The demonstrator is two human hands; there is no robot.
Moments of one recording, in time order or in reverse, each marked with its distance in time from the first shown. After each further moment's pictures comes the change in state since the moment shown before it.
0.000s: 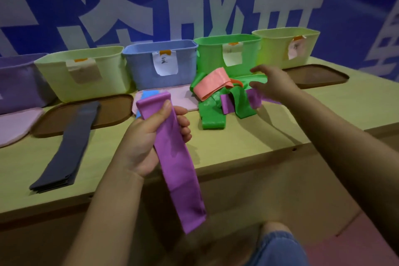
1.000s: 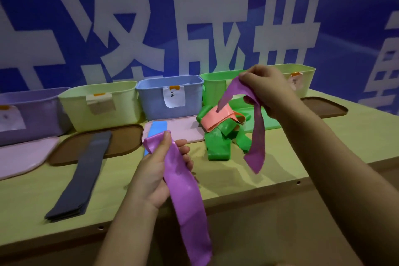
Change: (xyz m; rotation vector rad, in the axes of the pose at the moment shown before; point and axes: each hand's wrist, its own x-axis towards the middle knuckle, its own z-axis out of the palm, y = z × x) left_hand 0.007 -0.002 0.001 -0.213 0.180 -0.098; right_hand -0.033 -0.101 -0.062 0.790 0.056 0.004
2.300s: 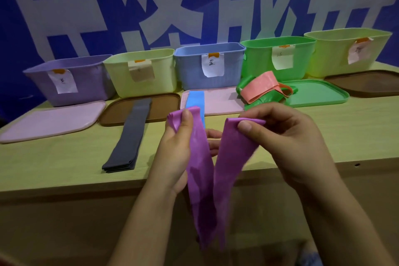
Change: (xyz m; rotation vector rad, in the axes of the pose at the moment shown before) left_hand -0.049 0.013 -0.021 0.357 0.097 0.269; right_hand -0.131 0.023 0.072 0.514 -0.268 -0.193
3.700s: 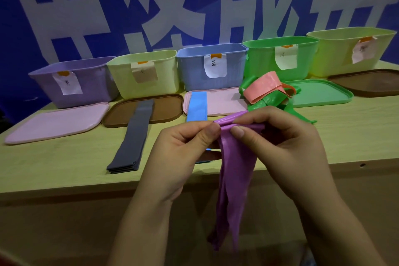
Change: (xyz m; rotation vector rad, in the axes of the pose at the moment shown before) left_hand -0.015 0.014 -0.010 0.268 -0.162 0.193; right_hand -0.011 -0.002 0.014 -0.274 0.058 -0.149
